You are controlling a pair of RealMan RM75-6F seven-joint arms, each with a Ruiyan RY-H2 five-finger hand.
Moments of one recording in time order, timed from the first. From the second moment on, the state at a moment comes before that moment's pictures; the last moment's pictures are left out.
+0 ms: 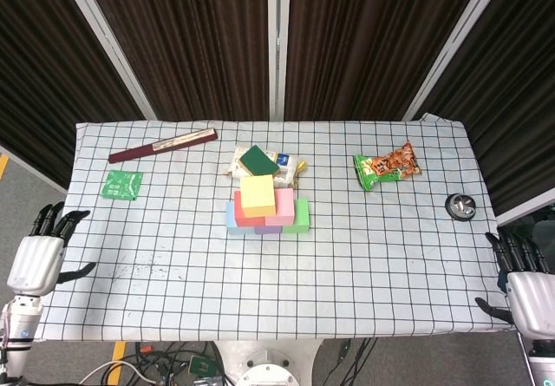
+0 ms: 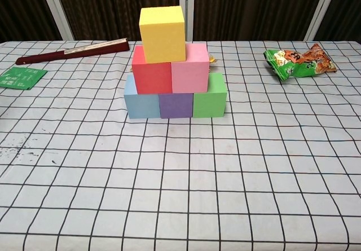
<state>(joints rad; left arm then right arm) -0.16 -1.16 -0.04 -1.59 1.52 1.47 0.03 0.21 -0.97 -0.29 -1.82 -1.44 1.74 -0.12</state>
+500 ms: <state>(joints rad) -0.11 -1.15 -0.02 -1.60 1.59 1.56 0.00 0.12 -1.00 -0.20 -1.79 -1.49 1.71 -0.15</state>
